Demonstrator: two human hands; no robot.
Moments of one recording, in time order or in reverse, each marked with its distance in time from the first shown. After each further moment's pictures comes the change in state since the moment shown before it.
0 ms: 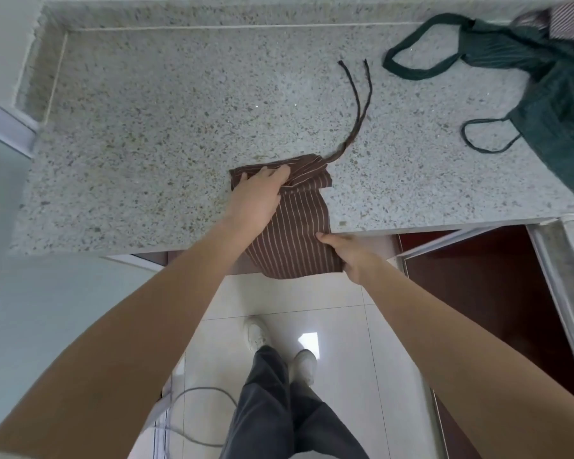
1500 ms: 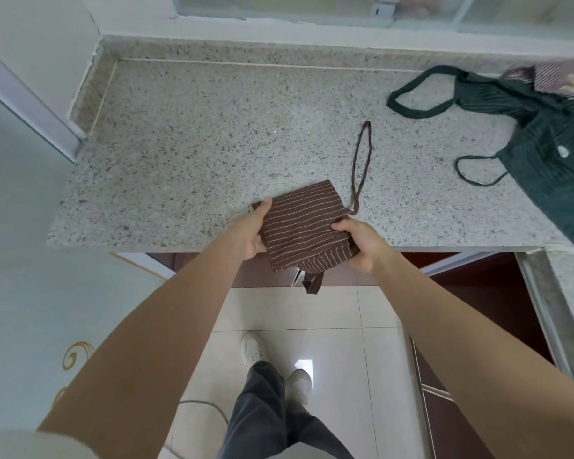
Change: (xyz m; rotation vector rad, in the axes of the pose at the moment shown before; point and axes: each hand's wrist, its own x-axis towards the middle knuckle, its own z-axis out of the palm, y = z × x) left_hand -0.035 -0.005 -0.011 -1.545 -0.148 -0.946; right_hand -0.051 -0.043 -0.008 0.234 -0.153 -0.159
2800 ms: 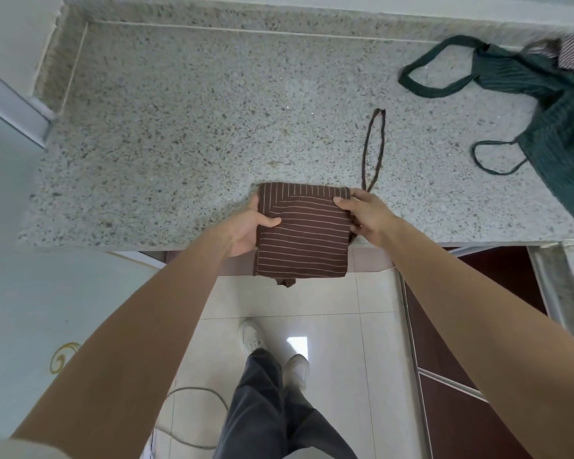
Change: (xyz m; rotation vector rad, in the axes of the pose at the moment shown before) left_hand 0.047 0.002 -0.026 0.151 -0.357 0.023; right_hand 0.054 -0.024 0.000 -0.333 0.113 -0.058
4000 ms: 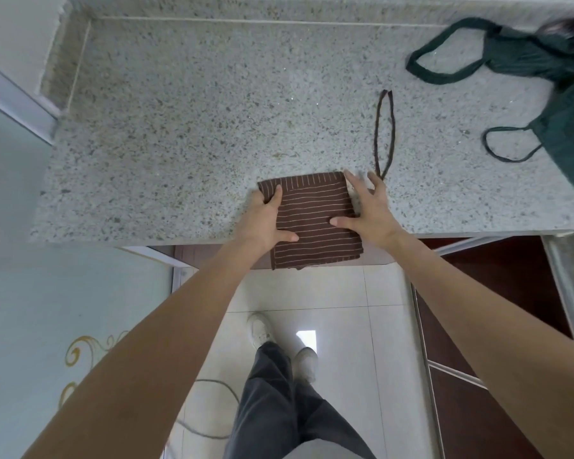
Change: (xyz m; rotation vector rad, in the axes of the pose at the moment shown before) left_hand 0.004 -0.019 0.018 1.261 0.398 0.219; right_hand -0.008 0.026 -0.001 -0.707 0.064 -0.447
